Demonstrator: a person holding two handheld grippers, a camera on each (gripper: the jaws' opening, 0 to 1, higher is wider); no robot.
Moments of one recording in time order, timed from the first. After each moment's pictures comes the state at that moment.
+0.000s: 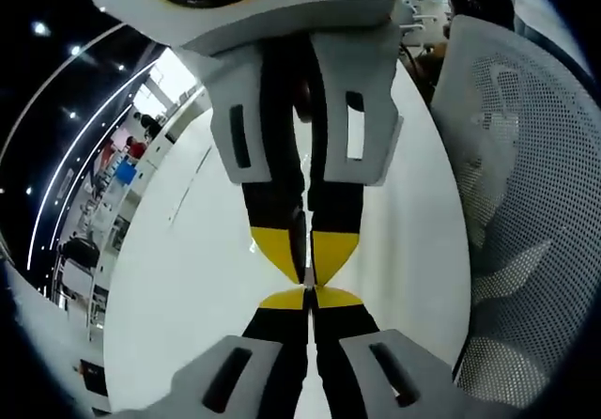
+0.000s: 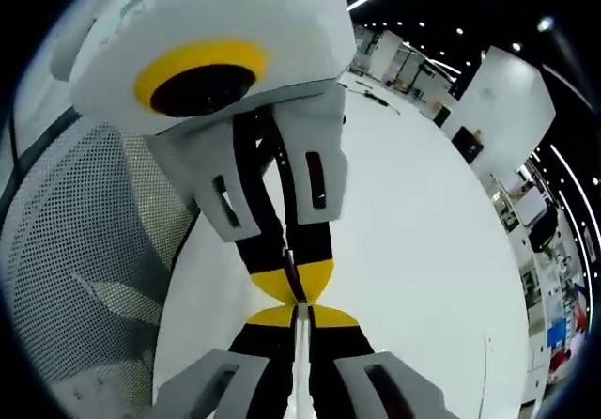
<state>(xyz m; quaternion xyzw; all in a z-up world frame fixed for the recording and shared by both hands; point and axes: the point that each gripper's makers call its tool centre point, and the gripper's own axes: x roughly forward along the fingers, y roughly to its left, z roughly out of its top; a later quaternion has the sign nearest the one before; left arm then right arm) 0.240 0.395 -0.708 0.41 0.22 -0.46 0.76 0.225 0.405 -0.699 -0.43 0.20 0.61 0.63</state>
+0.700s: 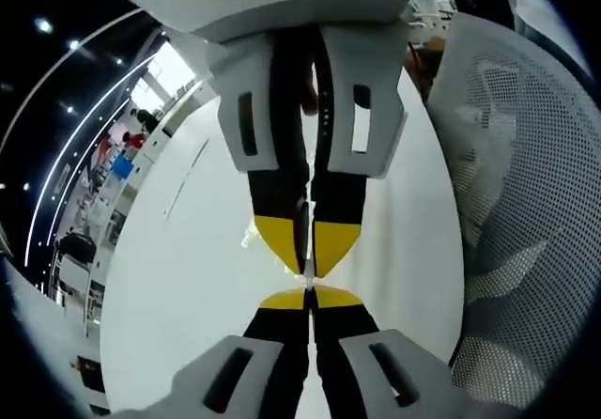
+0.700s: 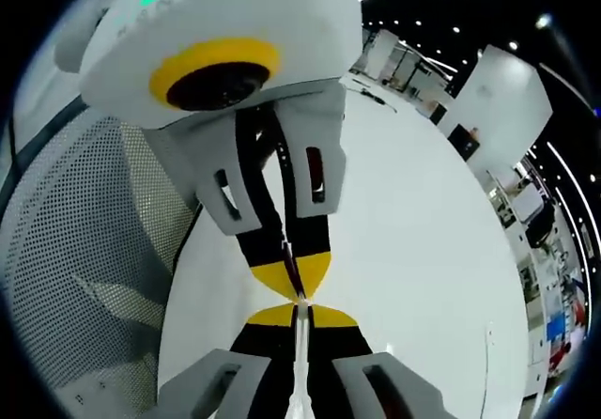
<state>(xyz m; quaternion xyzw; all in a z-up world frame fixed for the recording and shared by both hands) 0.234 0.396 -0.712 0.41 0.23 -0.45 0.76 0.222 0.398 -0.700 -0.42 0.21 0.60 0.64</state>
